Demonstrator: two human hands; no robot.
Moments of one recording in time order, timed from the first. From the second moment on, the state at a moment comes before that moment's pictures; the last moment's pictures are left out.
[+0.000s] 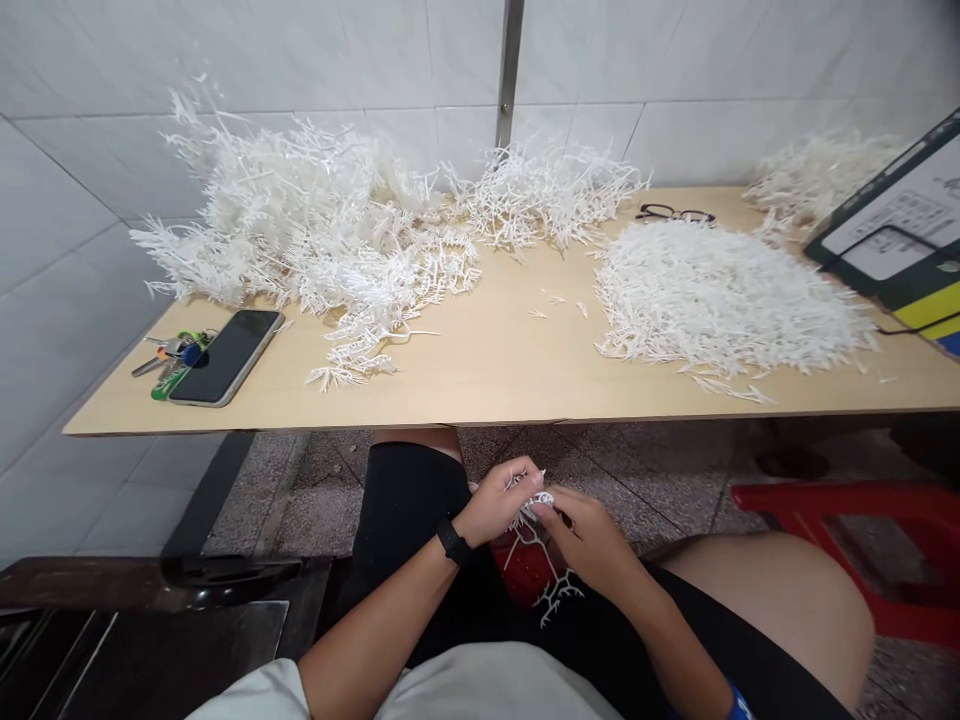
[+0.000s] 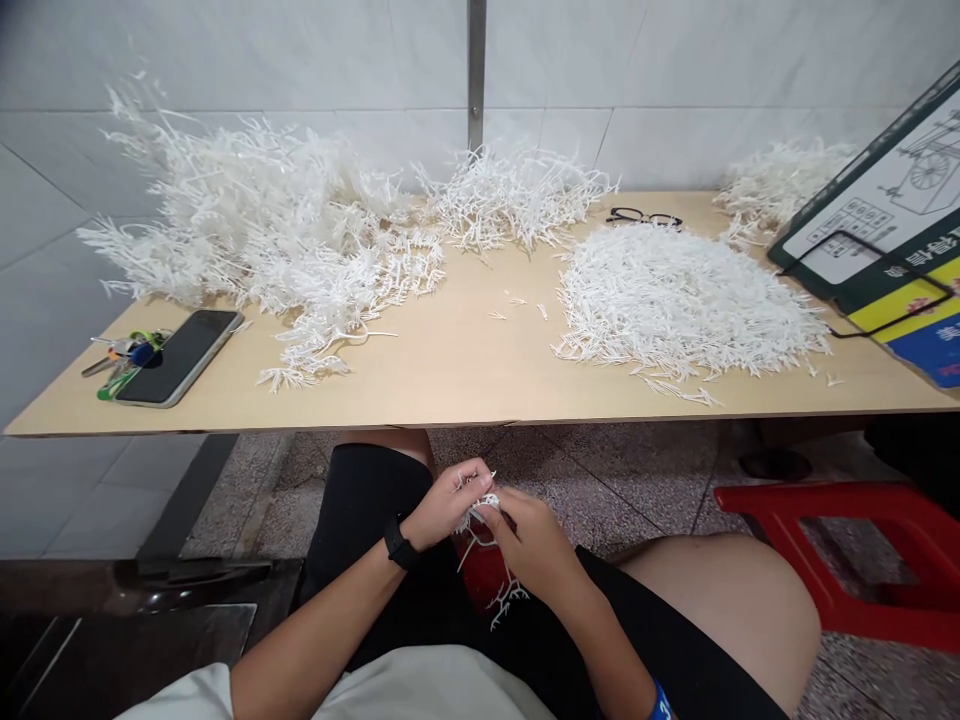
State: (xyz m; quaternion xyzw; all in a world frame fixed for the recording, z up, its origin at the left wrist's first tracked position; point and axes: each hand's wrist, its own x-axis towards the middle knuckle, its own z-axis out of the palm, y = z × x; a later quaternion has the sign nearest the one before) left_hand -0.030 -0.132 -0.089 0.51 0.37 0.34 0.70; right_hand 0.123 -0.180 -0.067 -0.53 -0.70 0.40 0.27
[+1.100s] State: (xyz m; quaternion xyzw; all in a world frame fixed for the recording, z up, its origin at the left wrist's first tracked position) left_hand -0.017 -0.136 -0.105 0.20 0.34 0.41 0.83; right_hand 0.189 -0.103 -0.006 -0.63 -0.64 -0.13 0.42
